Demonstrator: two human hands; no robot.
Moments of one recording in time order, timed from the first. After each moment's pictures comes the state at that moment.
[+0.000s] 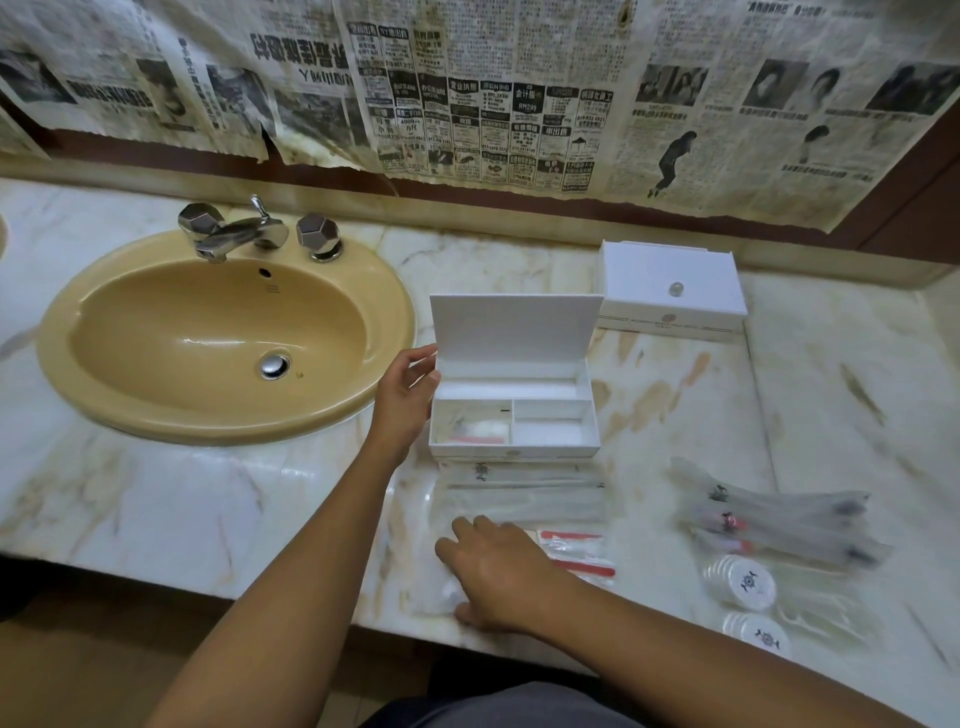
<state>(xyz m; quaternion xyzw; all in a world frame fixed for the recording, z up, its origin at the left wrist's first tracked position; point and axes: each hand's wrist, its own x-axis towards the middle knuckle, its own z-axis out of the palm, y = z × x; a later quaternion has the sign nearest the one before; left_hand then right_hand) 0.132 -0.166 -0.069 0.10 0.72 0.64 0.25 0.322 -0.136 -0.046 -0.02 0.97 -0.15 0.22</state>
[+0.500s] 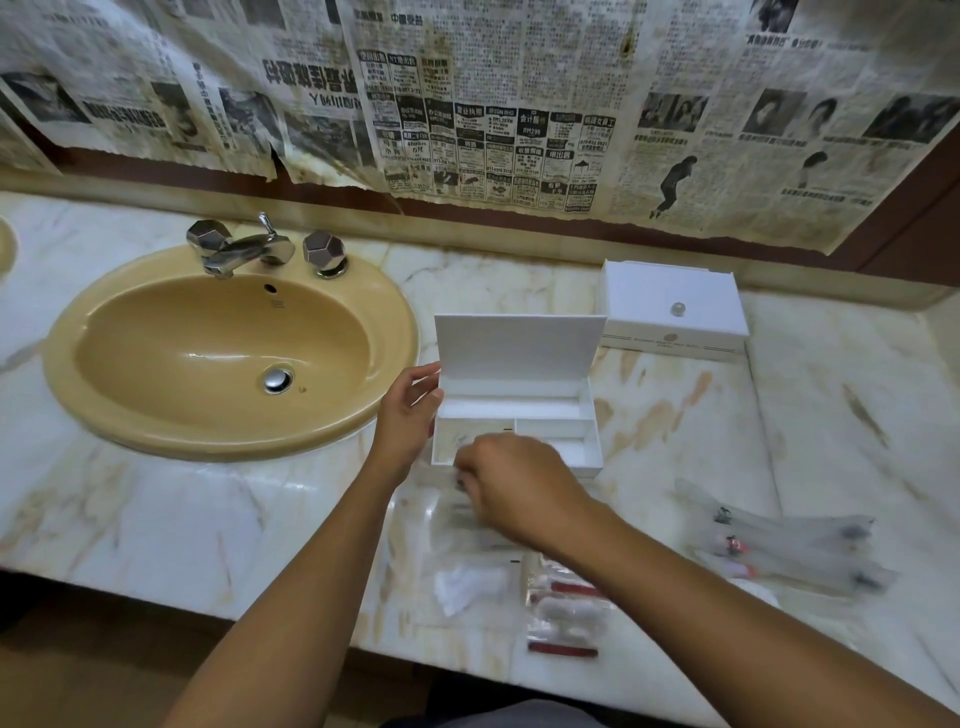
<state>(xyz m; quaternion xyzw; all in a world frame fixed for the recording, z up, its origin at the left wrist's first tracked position) 0.132 -0.167 -0.067 0.09 0.72 0.64 0.25 0.275 -0.091 0.024 0.08 0.98 -0.19 0.03</state>
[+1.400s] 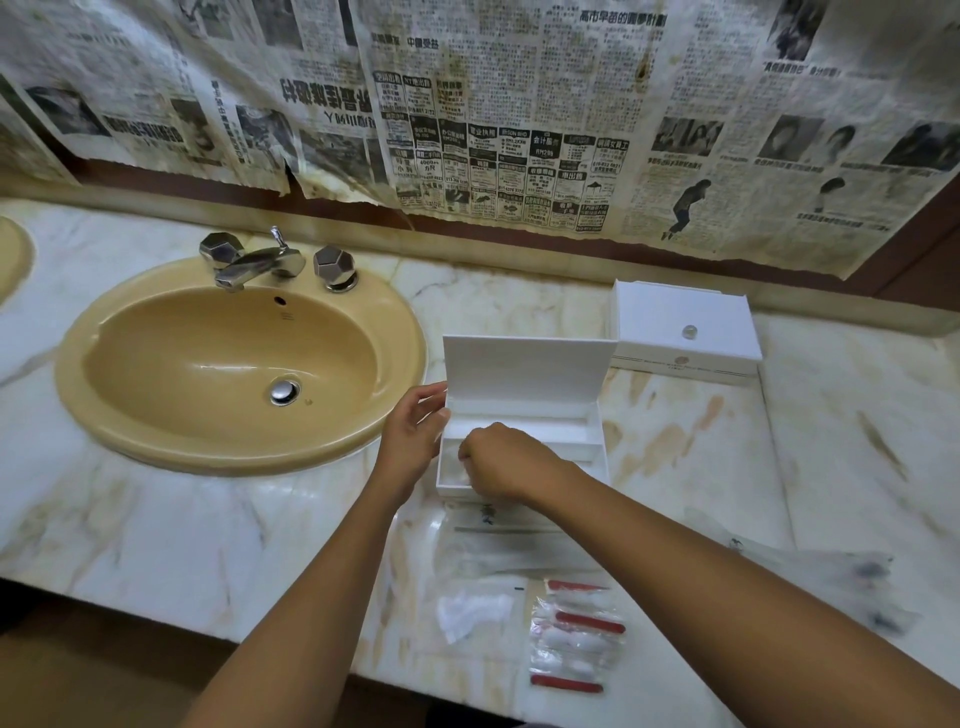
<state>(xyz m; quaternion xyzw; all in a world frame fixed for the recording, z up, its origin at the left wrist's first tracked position) 0.127 -0.168 -0.073 0.09 0.71 0.65 0.26 0.213 -0.061 -0.016 0.12 0.95 -0.21 0.22</state>
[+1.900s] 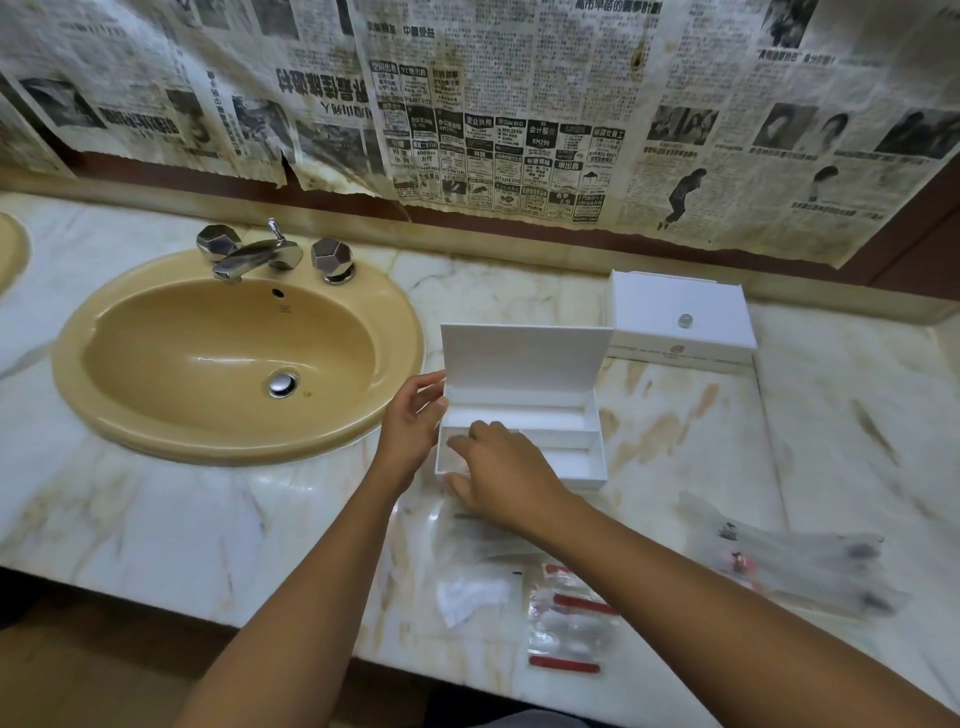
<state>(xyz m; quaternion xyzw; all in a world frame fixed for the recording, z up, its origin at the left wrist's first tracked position) 0.128 -0.168 -0.072 0.10 0.71 0.65 0.26 0.246 -0.083 -0.017 0.08 0.98 -0.15 0.07</state>
